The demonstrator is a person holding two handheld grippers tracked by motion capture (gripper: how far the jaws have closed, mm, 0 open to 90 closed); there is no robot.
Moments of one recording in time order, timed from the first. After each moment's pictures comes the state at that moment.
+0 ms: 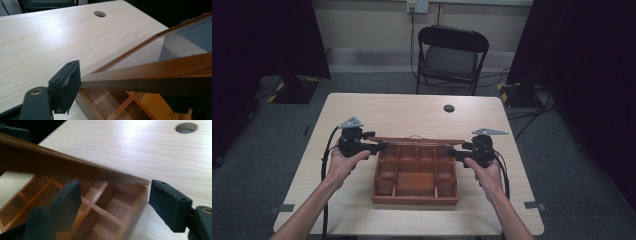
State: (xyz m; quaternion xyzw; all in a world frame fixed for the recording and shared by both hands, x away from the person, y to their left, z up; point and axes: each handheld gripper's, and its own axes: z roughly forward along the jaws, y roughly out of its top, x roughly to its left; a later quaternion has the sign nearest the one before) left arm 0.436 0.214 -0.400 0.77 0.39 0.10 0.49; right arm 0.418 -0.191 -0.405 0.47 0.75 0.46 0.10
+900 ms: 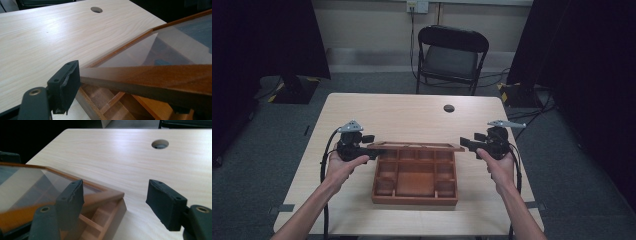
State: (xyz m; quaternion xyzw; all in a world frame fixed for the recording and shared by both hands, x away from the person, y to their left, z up) left arm 0.421 0.213 -0.399 0.79 0.38 0.10 0.48; right arm 0.426 -0.220 -0.374 0.48 0.73 0.47 0.13
